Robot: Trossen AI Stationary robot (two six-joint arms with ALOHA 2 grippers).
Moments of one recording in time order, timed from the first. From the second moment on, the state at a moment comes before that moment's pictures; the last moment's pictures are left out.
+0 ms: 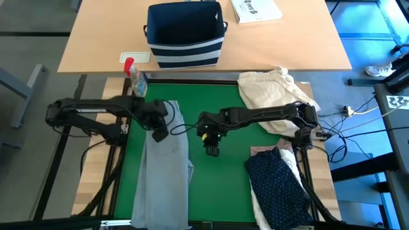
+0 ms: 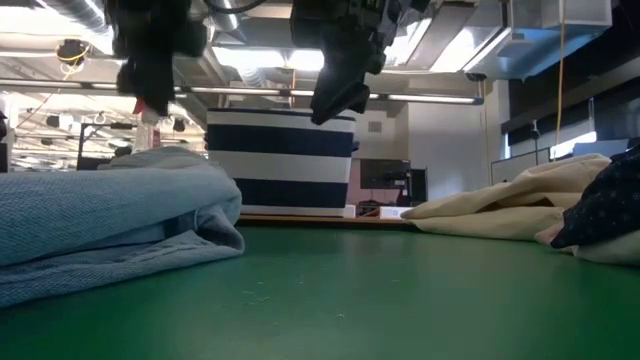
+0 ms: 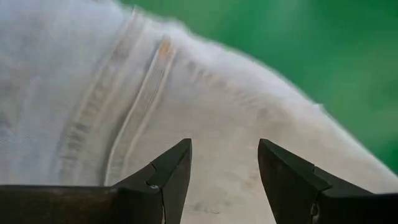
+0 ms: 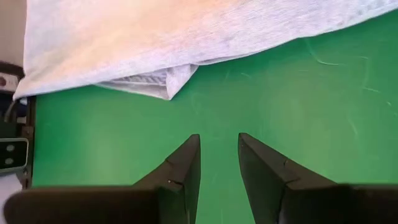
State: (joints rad) left arm 0.15 1.11 0.97 -0.99 0.05 -0.54; right arm 0.02 1.92 1.64 -0.77 -0.26 0.14
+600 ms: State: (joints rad) left arm 0.29 1.52 0.66 -0.42 0.12 -0.46; right arm 0.09 1.92 1.44 -0.71 -0.26 0.25
